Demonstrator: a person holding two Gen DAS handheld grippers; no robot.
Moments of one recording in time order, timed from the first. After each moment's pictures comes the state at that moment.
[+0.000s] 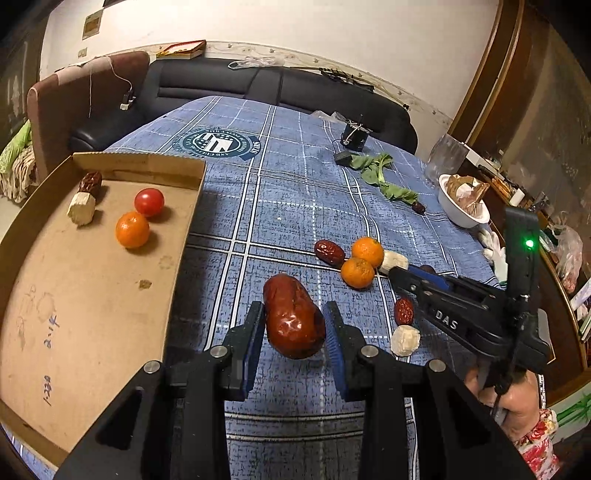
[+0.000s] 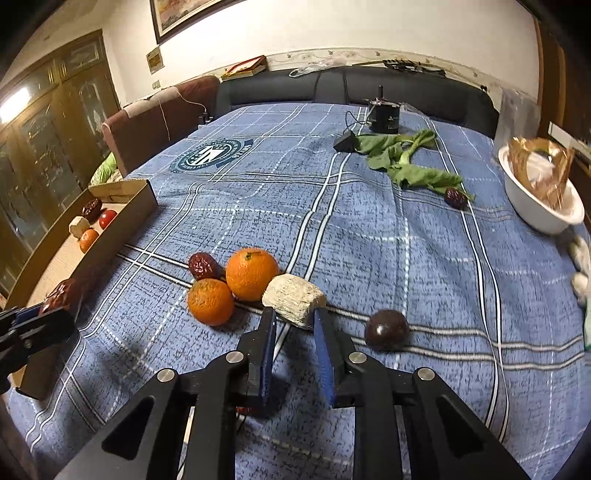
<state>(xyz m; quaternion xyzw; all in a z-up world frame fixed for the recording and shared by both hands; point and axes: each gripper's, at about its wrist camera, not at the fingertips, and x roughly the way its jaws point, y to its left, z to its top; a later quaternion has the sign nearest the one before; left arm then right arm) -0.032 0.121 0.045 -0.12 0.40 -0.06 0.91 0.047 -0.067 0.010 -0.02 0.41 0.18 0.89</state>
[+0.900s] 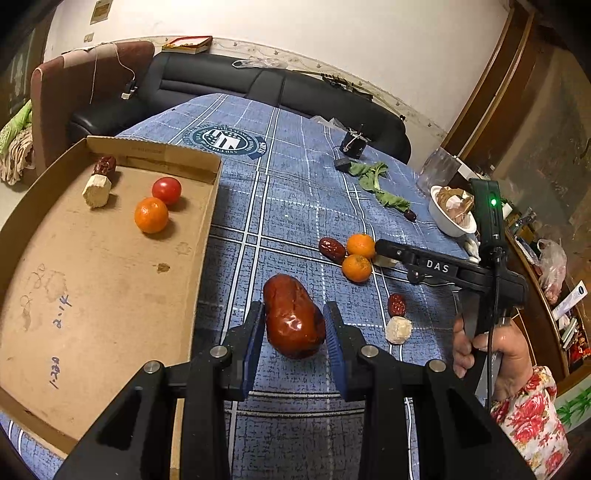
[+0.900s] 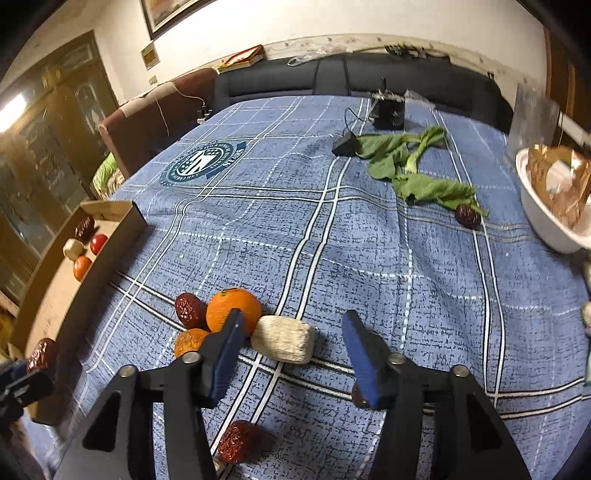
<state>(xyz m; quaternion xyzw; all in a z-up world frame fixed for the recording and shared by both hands) -0.052 0.148 0.050 -0.15 0.39 -0.08 0.90 0.092 -0.076 0.018 0.01 0.45 0.19 0.87</state>
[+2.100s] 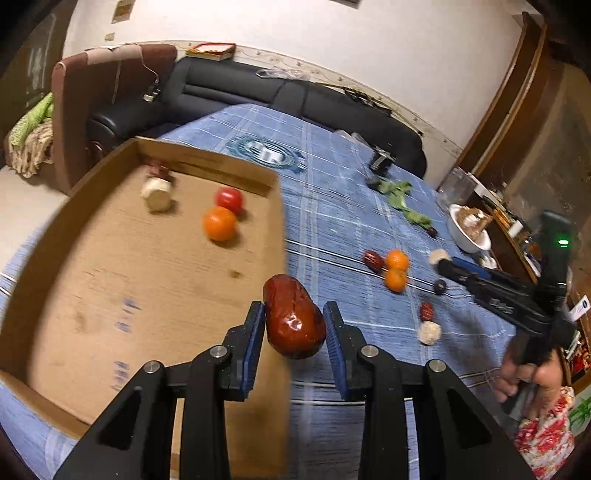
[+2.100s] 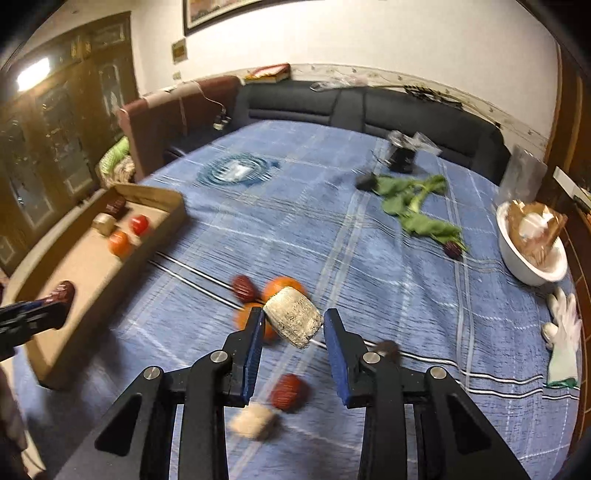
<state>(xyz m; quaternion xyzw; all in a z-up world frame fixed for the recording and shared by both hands) -0.068 0.210 0.054 -0.16 0.38 -0.05 0.91 0.025 -0.044 0.065 -0.07 0.39 0.20 0.90</state>
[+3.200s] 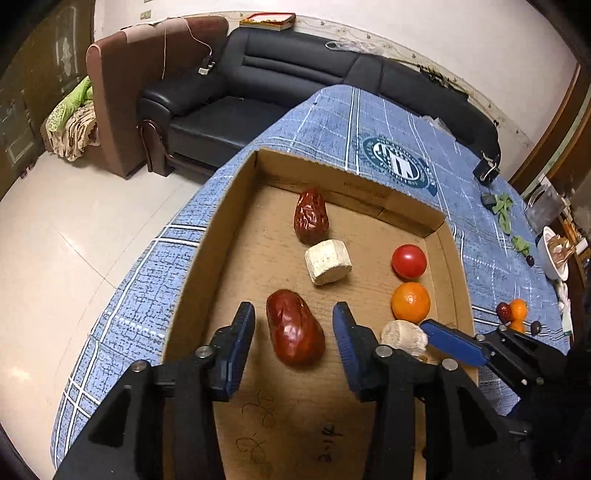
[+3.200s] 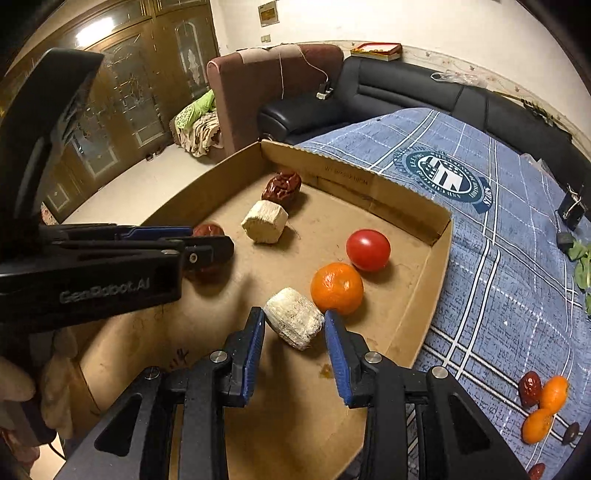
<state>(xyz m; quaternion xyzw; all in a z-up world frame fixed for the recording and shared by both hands) 0.020 0.338 0.040 -0.14 0.46 0.05 0.87 0.030 0.199 0.026 -0.11 0.42 0.34 0.83</state>
